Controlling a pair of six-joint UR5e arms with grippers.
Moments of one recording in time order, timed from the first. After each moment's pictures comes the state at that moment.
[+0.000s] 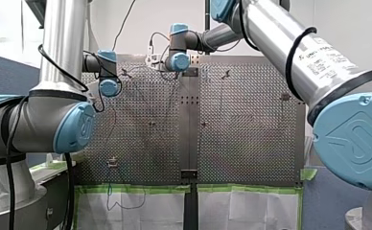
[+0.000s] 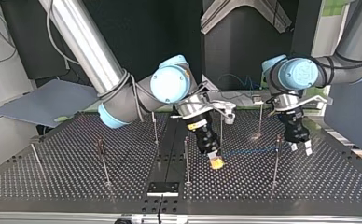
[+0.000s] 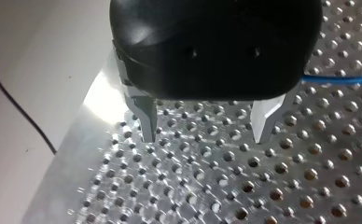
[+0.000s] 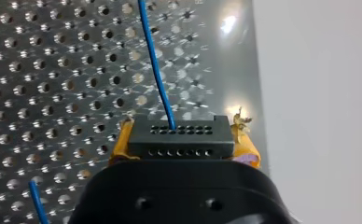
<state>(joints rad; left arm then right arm) 0.10 -1.72 -1.89 -2.43 -1.82 -1.94 2.44 -0.83 0.76 -0.09 1.61 1.64</state>
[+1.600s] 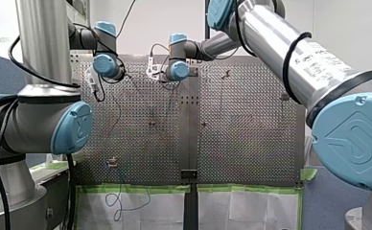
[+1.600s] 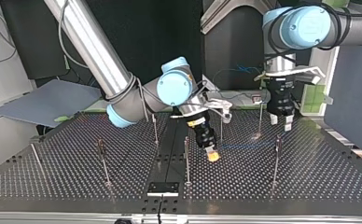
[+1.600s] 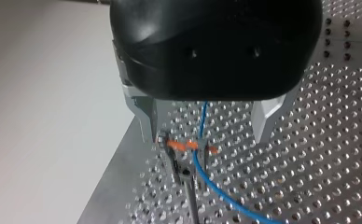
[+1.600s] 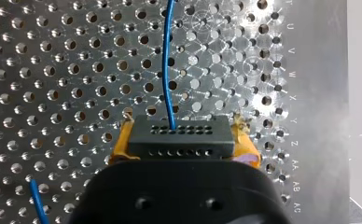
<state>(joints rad) 0.02 -1.42 -2.01 -2.75 -1.68 -1.87 2.44 -0.79 0.77 -0.05 1.63 1.64</state>
